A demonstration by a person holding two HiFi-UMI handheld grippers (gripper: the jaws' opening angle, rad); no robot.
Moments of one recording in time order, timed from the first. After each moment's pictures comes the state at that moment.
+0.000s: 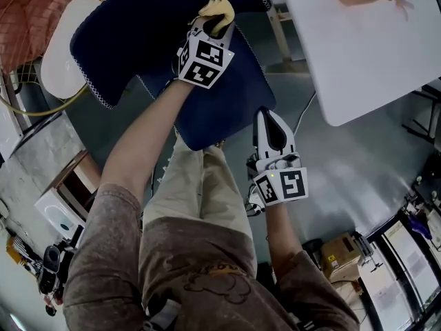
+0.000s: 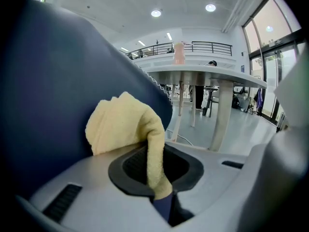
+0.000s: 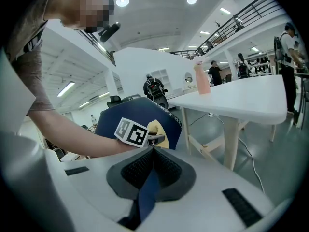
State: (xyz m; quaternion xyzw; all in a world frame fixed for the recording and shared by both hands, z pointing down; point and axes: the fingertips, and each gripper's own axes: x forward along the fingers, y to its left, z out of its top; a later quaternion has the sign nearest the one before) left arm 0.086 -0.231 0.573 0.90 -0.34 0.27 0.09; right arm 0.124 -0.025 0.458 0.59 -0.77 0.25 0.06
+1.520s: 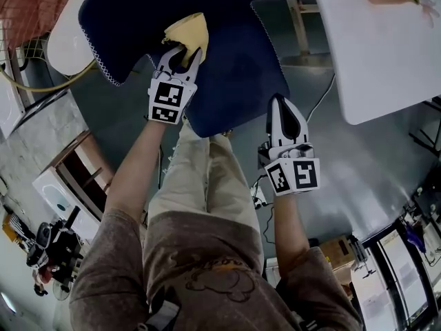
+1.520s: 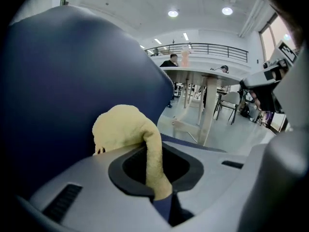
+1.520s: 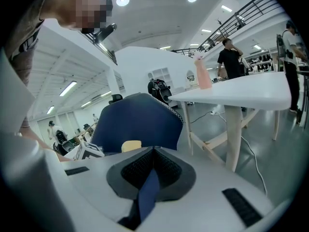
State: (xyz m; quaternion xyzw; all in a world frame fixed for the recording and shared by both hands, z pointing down) left arm -0.041 -0.121 0.603 0.87 -0.40 0.25 0.15; right arm 0.125 -0.025 0.474 0.57 -0.78 0.25 0.07
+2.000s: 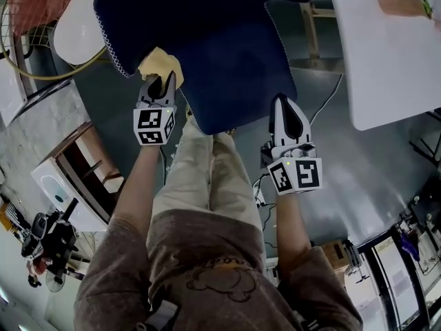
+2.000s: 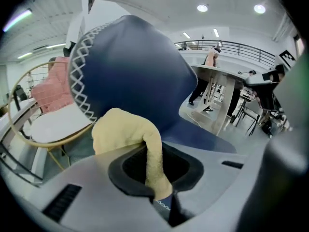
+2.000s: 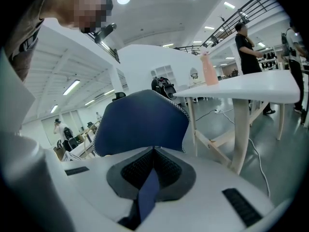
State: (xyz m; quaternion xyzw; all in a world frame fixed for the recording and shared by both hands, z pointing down) left arm -0.149 -0.049 0.635 0.78 -0.52 0.25 0.24; right arm 0.107 -0.025 0.481 0.55 -0.79 0.25 0.07
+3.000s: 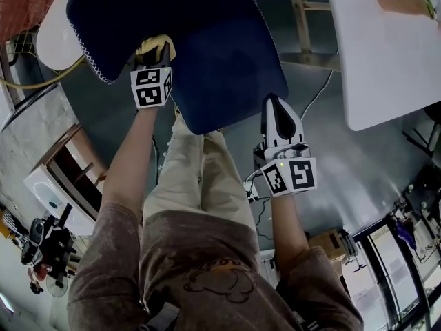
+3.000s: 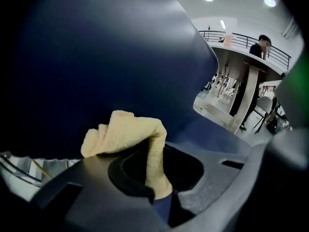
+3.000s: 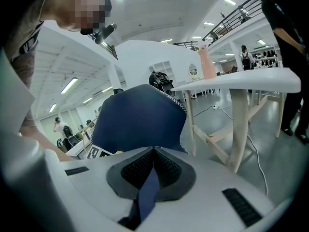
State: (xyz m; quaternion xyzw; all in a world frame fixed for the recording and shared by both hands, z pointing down) left arm -0.136 -0.128 0.696 0.76 -0.52 0.29 0.27; right arm 0.110 -0.025 0.496 0.55 -0.78 0.27 0.09
